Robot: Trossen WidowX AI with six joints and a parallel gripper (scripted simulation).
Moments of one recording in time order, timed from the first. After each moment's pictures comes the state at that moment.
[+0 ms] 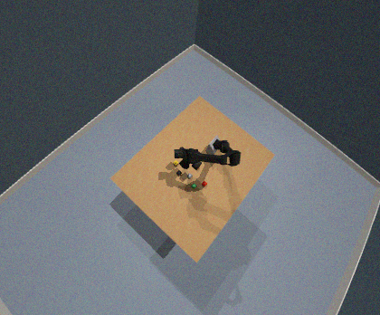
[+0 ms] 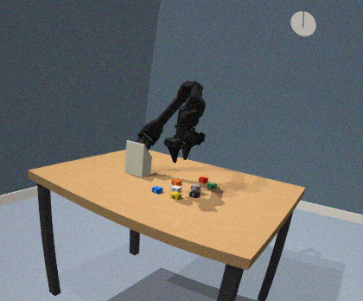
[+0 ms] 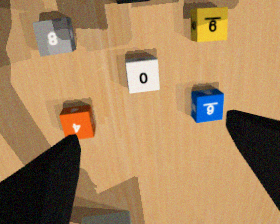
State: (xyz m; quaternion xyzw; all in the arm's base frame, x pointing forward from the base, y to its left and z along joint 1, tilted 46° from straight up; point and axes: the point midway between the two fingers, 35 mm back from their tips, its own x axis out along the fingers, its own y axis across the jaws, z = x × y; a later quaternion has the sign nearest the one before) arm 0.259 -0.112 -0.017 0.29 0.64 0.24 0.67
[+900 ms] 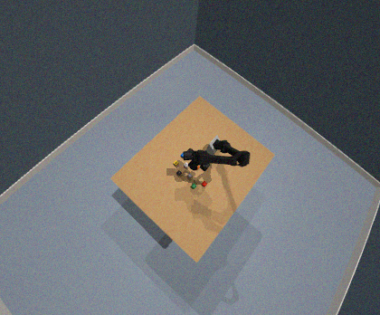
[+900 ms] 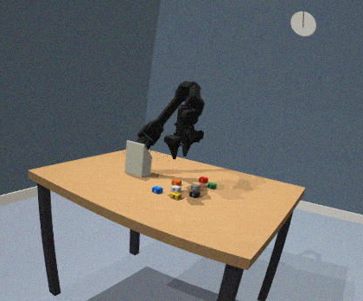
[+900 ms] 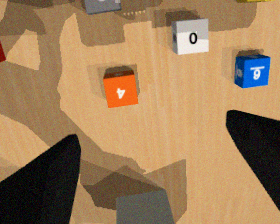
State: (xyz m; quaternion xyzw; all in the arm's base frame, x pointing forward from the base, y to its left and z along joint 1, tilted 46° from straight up) arm 0.230 -0.073 0.019 0.30 0.64 0.24 0.67
